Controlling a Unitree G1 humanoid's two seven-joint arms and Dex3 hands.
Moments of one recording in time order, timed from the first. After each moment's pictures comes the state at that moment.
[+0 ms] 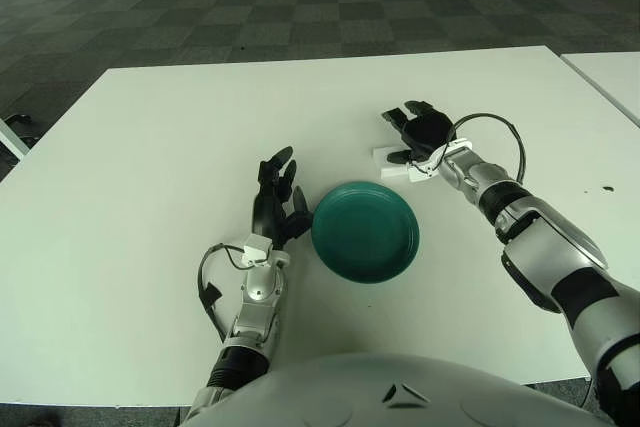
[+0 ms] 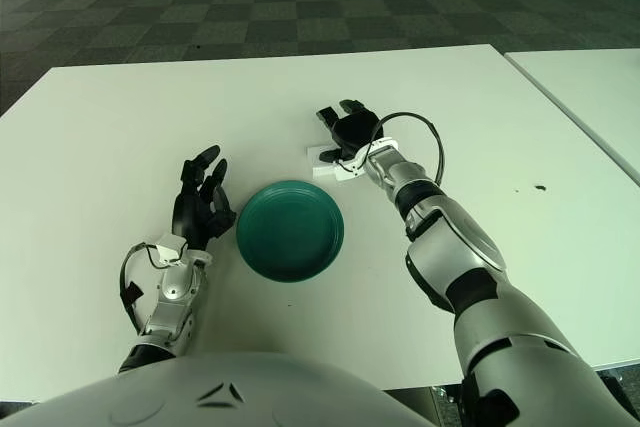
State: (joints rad) left arm 0.13 -0.11 -0.15 0.32 0.00 -0.59 0.17; right arm -0.84 -0.32 0.74 1.17 -0.95 -0.28 -0.45
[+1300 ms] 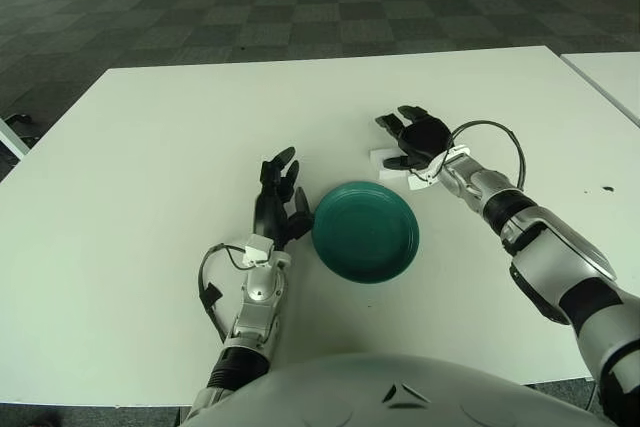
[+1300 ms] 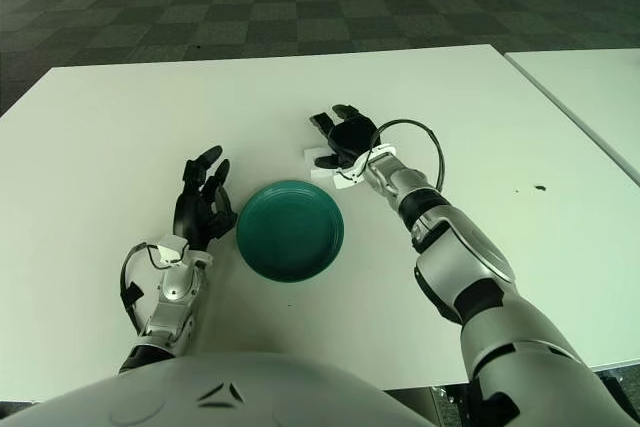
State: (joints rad) left arm 0.12 -0.11 -0.15 0.32 0.03 -0.59 0.17; right arm -0.77 -0.37 0.75 1.04 -0.93 -0.33 -0.45
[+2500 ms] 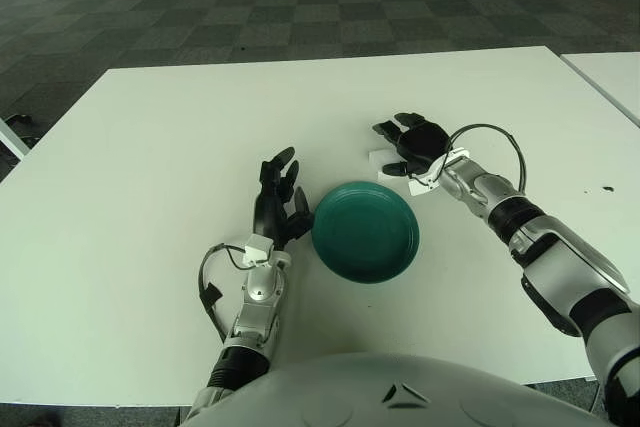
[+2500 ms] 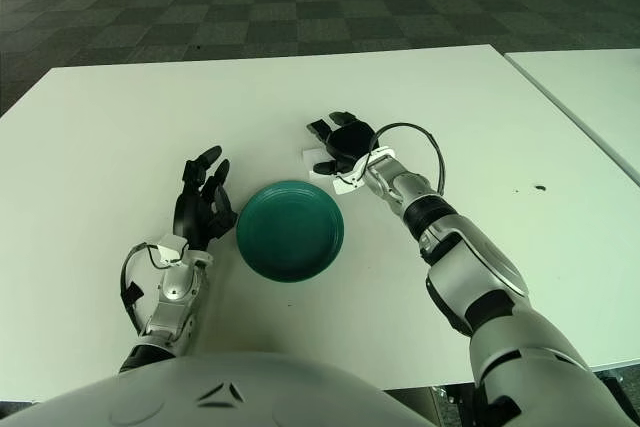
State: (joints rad) left arm 0.12 -0.11 -0.15 0.32 0.01 -0.59 0.17; right arm -0.72 -0.41 0.73 0.90 -0.93 -0.30 -0.32
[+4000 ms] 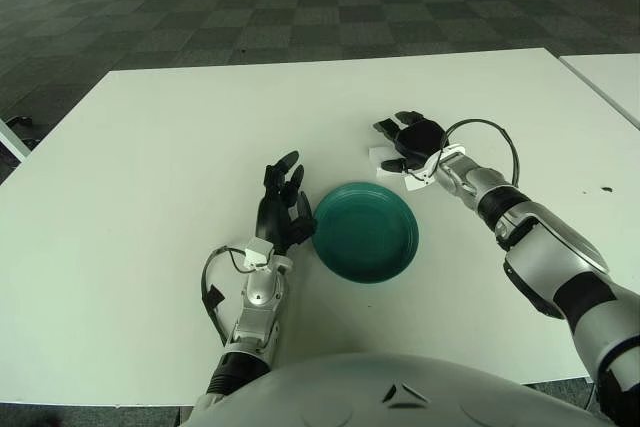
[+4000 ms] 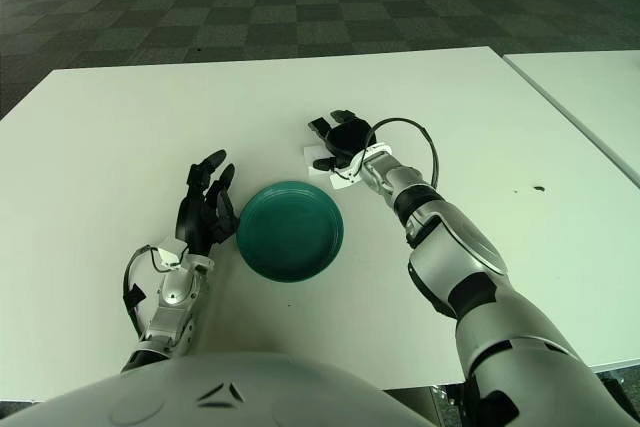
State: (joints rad) left arm 0.15 -0.11 -0.16 0.30 -0.01 -0.57 0.11; right arm -0.81 -0.33 0.81 1.15 -0.92 -0.31 -0.39
